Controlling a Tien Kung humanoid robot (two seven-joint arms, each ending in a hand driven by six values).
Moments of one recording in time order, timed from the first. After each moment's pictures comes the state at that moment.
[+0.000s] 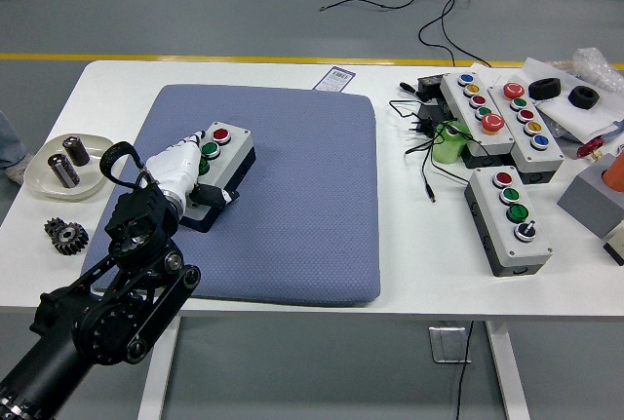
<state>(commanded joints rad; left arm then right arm) -0.48 0.00 -1.12 -1.17 2.27 -0.01 0.65 0.06 -0.01 1.90 0.18 -1.92 -0.17 -0.21</state>
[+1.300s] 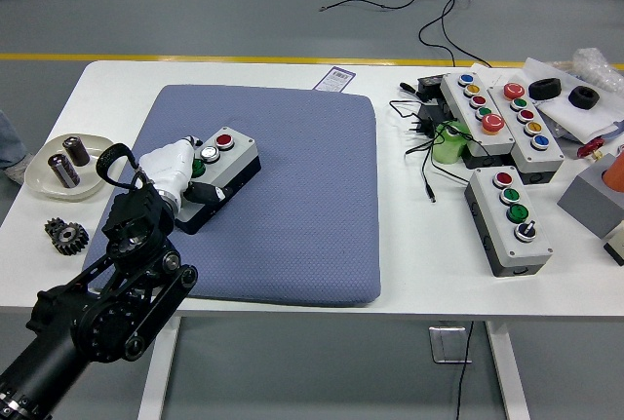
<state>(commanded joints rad) -0.49 0.02 -1.10 -1.12 2.27 0.02 0.65 0.06 -0.01 1.91 0.18 -1.93 -0.17 -0.21</state>
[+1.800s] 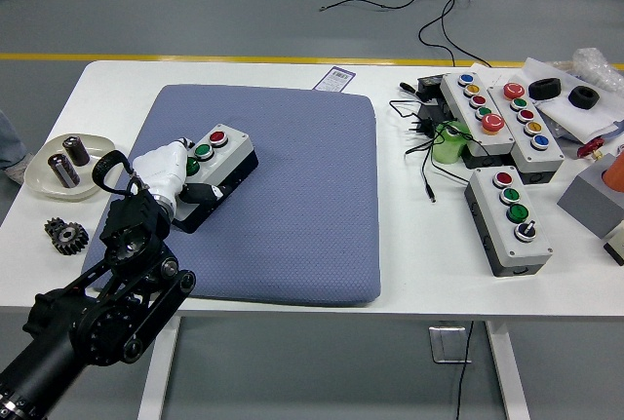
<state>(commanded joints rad) -0.49 0.04 -1.07 -1.10 2.27 0.11 0.65 0.06 -0.01 1.91 0.18 -1.93 -0.17 -0.21</state>
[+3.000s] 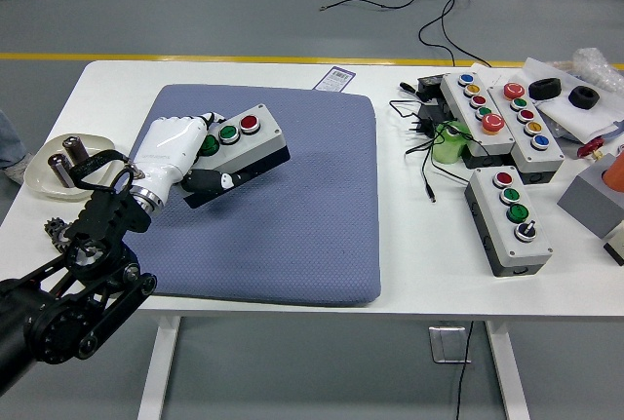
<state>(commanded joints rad) -0.53 0.26 -0.89 -1.10 2.19 0.34 0.07 0.06 -0.01 1.90 0.18 -1.91 -0.17 -0.21</state>
